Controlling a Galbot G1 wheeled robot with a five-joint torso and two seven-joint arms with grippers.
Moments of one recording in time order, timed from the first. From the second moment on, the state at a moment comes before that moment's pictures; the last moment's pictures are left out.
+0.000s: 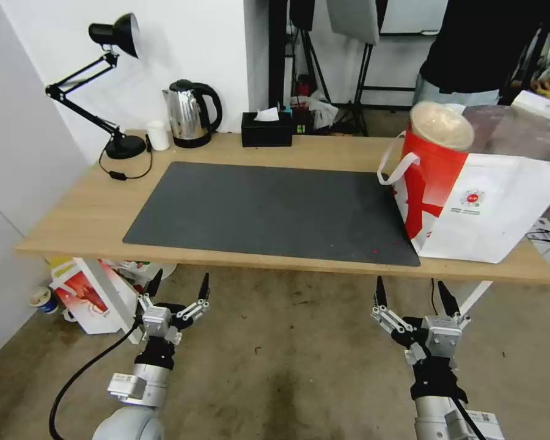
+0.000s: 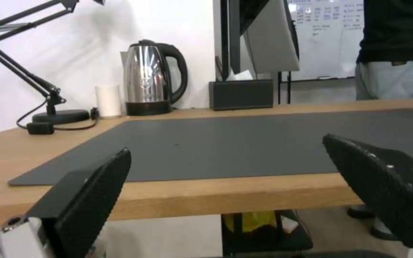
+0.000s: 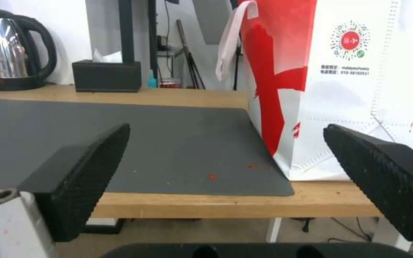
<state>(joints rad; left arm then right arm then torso) 1.67 -1.38 -0.53 -1.98 -0.21 -0.39 0.08 -1.79 0.87 0.13 2.37 0.09 0.18 0.86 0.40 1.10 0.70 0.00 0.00</state>
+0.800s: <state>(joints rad) 1.67 -1.38 -0.54 -1.98 -0.21 -0.38 0.08 -1.79 0.87 0.13 2.37 0.09 0.18 0.86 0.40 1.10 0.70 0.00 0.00</state>
